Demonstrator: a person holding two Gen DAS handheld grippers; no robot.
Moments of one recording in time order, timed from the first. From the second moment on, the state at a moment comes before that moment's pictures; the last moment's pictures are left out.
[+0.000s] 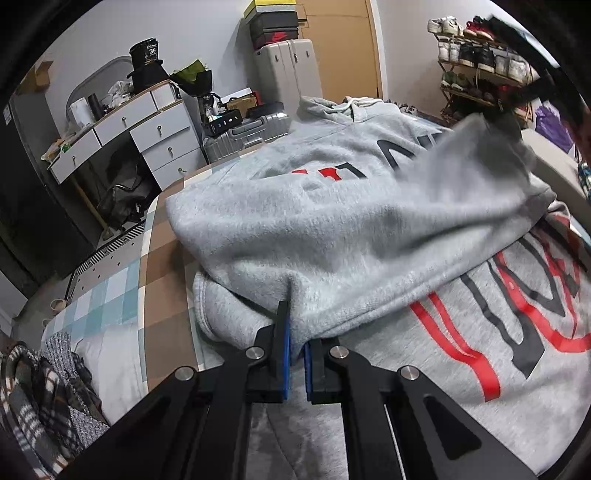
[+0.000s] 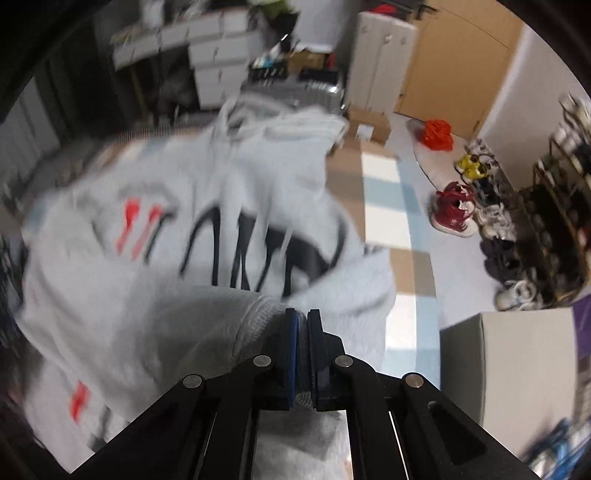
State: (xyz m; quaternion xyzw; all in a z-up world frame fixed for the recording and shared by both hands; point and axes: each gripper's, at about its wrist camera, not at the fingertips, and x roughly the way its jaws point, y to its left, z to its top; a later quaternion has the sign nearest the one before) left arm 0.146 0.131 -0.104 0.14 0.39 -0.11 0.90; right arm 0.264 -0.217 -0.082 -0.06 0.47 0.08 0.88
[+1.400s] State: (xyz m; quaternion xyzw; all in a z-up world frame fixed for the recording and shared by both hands) left arm 0.148 0.132 -0.110 0.13 0.41 -0.11 0.89; right arm 0.230 -0.238 -0.141 0.07 0.52 0.17 0.84
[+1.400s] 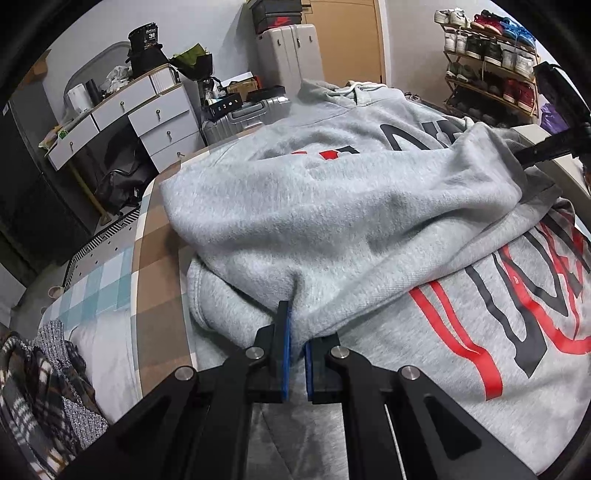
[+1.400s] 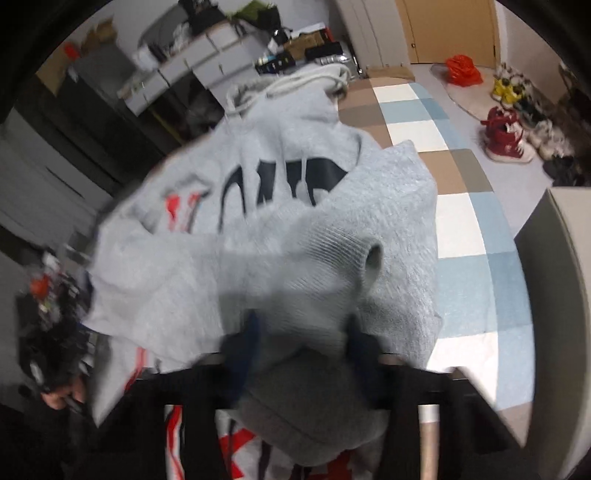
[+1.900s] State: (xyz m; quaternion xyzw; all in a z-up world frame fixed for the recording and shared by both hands) left arm 0.142 0.136 -0.110 0.15 0.40 -0.13 0.89; right arm 0.210 -0.310 -0.122 0.26 0.53 0.15 0.79
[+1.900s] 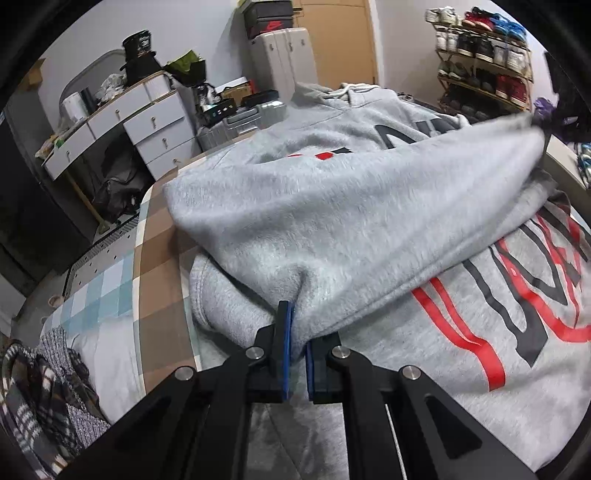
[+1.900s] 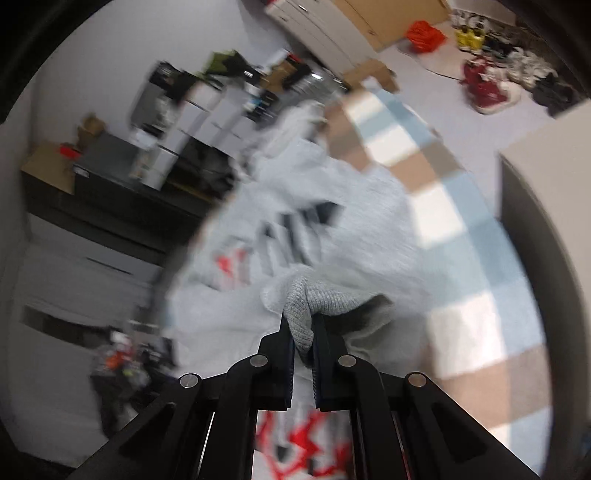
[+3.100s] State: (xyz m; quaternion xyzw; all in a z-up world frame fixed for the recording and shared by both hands) left arm 0.221 0.154 -0.150 -0.08 0.51 -0.22 0.83; right arm 0.226 -0.194 -0.178 -0.06 0.52 0.10 0.84
